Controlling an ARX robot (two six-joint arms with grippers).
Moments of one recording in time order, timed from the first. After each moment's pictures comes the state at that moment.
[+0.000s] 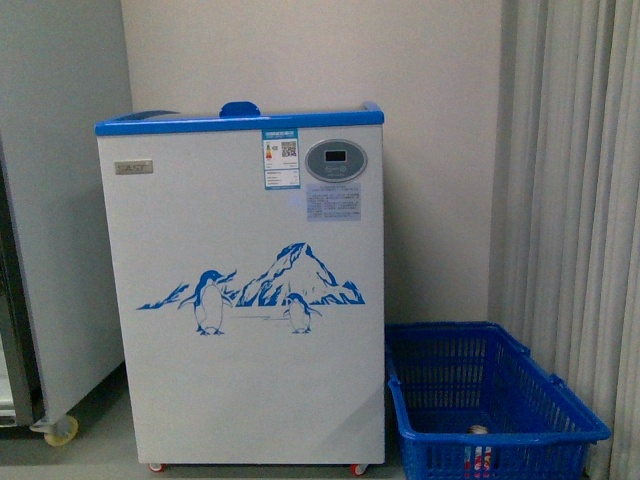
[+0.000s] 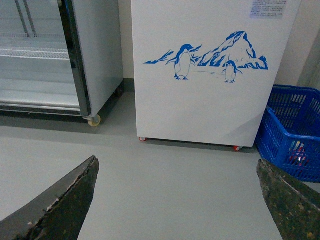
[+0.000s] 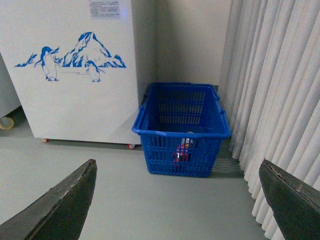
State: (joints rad) left arm 0.00 0.00 0.01 0.00 0.00 0.00; right arm 0.00 0.00 0.02 0.00 0.00 0.00
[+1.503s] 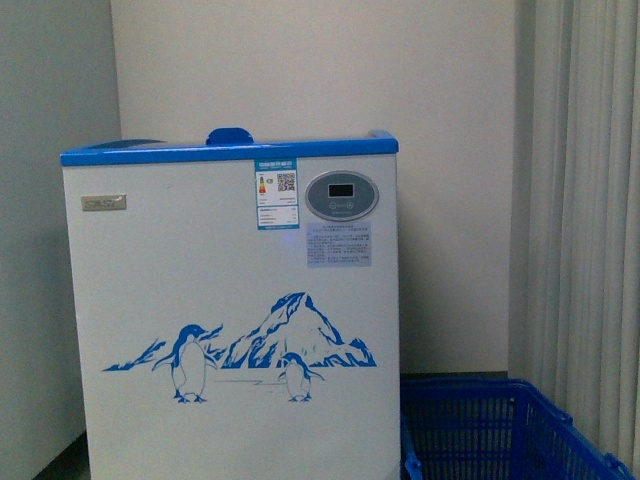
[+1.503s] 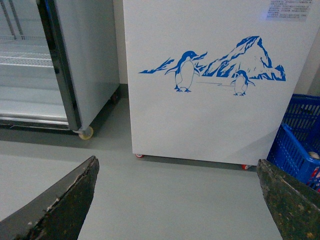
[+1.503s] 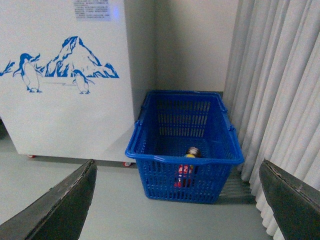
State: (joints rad) left arm 0.00 0.00 0.01 0.00 0.00 0.00; right arm 0.00 0.00 0.02 0.00 0.00 0.00
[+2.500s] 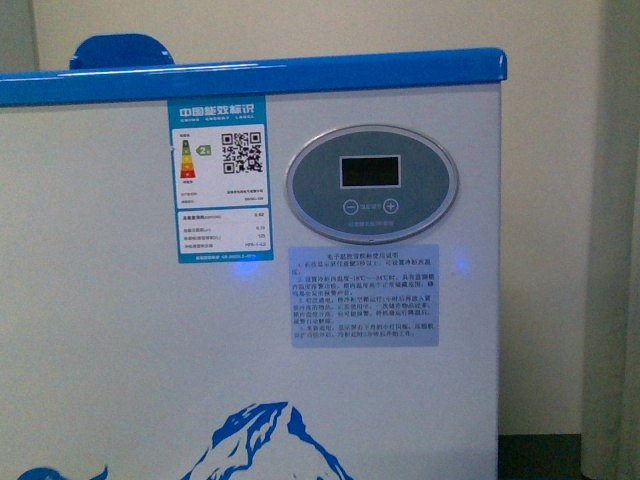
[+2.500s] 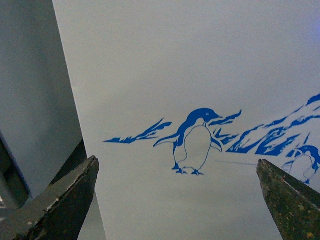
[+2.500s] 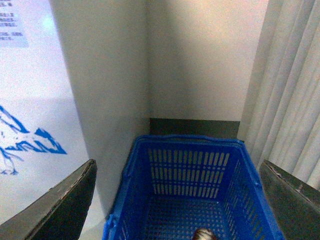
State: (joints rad) left arm 0.00 0.00 0.01 0.00 0.00 0.00; right arm 0.00 0.00 0.02 0.00 0.00 0.00
